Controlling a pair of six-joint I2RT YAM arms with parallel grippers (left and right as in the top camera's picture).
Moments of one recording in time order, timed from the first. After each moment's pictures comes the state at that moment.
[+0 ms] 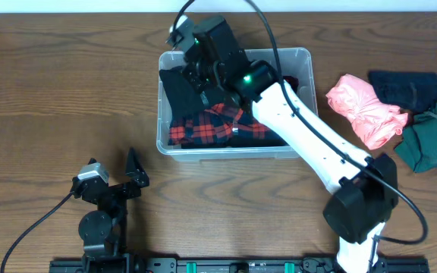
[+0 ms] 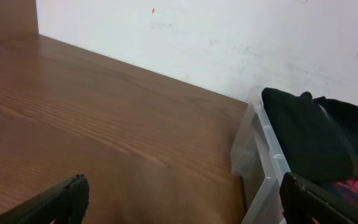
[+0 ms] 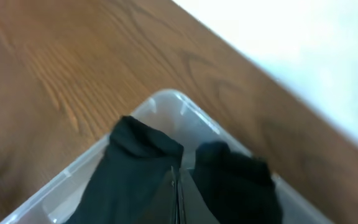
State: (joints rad) left arm 0.06 0.01 0.03 -0.12 -0.05 -0.30; right arm 0.68 2.00 1.85 -0.50 -0.03 -0.06
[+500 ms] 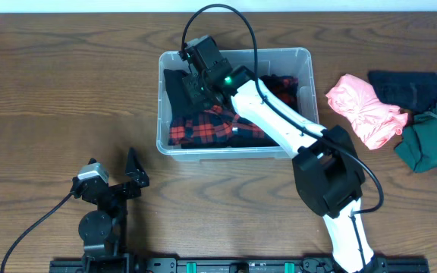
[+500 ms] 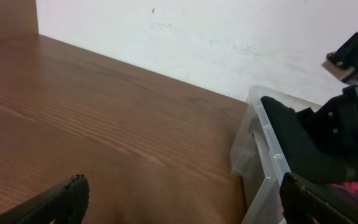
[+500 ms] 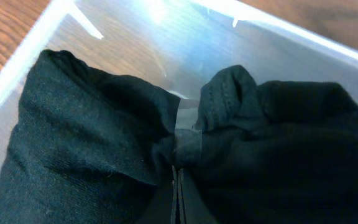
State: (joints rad) left arm 0.06 0.01 0.03 -0.12 -0.05 -0.30; right arm 0.67 2.23 1.86 -0.52 -0.03 0.20
